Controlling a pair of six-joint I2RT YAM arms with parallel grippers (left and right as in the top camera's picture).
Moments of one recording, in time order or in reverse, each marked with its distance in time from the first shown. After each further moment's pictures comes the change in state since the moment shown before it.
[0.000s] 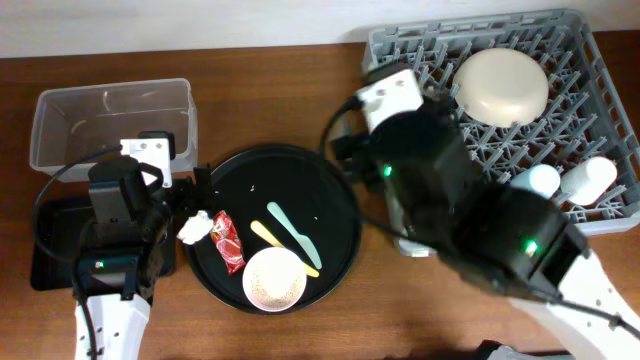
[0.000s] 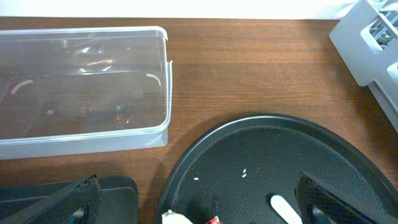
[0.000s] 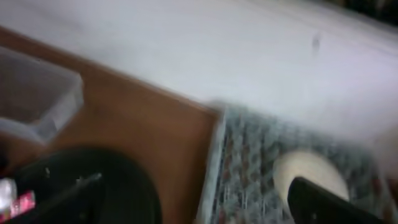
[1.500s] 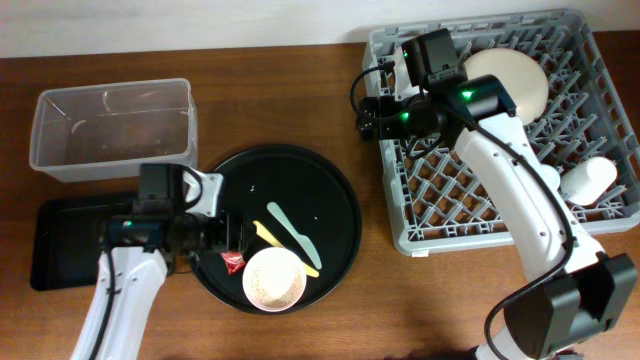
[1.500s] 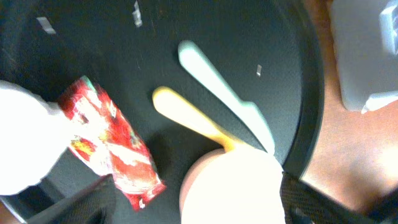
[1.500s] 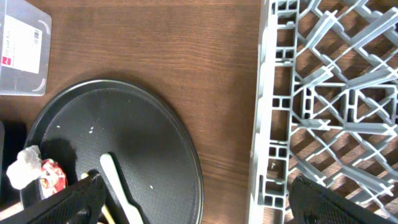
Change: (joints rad) left arm -0.080 0.212 0.011 -0.406 0.307 0.009; right arm -0.521 0.391 -0.076 -0.008 -0.719 0.152
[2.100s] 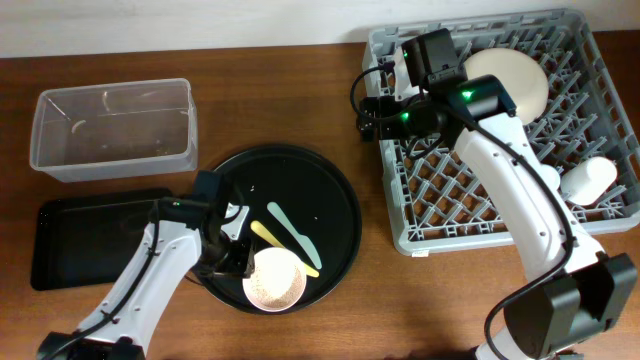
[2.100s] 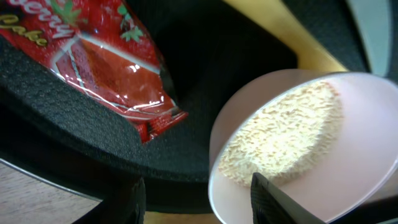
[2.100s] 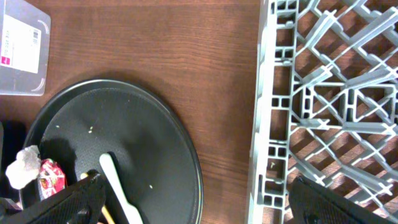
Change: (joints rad) left arm -0.177 0.184 -0.023 -0.156 -0.245 -0.075; right arm 0.000 0.000 0.000 -0.001 0.003 0.000
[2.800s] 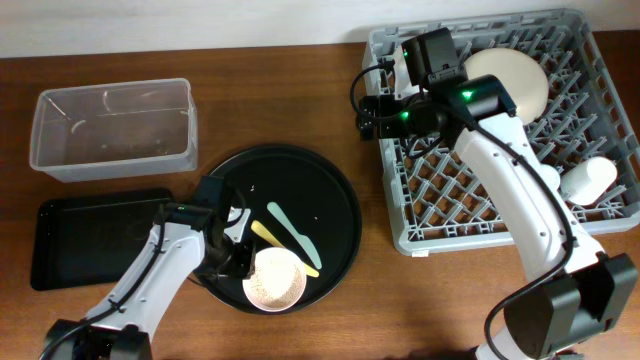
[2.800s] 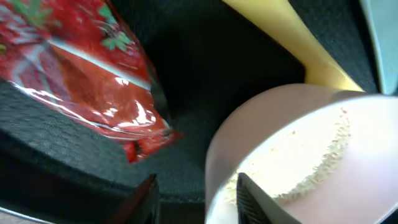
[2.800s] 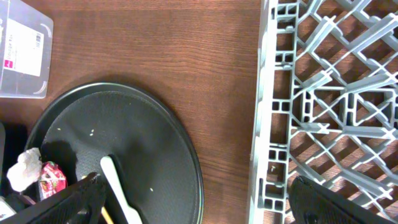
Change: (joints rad) left arm 0.000 0.029 -0.051 0.090 0.033 -0.034; right arm 0.000 0.000 0.000 0.013 0.000 0.000
